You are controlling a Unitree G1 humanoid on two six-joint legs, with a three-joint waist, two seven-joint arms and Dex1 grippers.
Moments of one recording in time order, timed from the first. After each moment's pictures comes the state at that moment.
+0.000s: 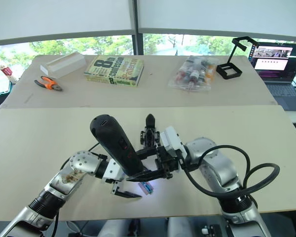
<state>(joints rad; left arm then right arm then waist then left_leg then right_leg) -0.30 0.56 -0.40 -0.04 -0.14 -0.04 -1.32 -0.38 -0.45 0.23 -0.33 0.61 0.40 1.32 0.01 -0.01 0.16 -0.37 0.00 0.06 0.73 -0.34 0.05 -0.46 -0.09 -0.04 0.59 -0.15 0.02</state>
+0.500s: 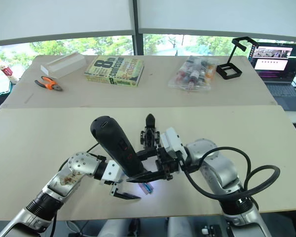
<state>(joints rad) -0.28 0.58 -0.40 -0.07 -0.14 -0.05 -1.31 -0.36 -0.46 0.23 -0.34 0.61 0.40 1.31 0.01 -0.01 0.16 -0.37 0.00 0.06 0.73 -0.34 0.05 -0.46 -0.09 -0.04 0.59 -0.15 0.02</state>
